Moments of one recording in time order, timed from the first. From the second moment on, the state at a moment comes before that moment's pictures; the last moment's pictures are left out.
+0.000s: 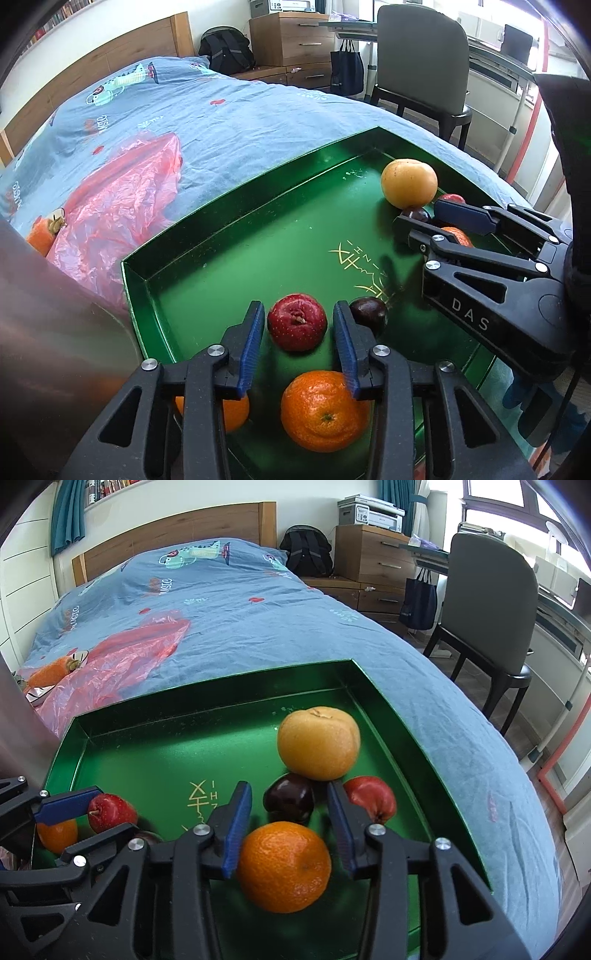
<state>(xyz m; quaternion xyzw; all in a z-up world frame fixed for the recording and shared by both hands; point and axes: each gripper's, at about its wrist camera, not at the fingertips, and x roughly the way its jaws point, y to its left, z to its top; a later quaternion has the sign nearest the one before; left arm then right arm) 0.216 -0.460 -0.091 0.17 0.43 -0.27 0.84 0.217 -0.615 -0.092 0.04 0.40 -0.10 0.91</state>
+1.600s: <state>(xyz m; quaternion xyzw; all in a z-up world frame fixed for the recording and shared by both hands) 0.041 -0.251 -0.012 0.17 0.38 -0.24 0.87 0.038 -0.505 -0.028 0.13 0.35 -0.12 0.92</state>
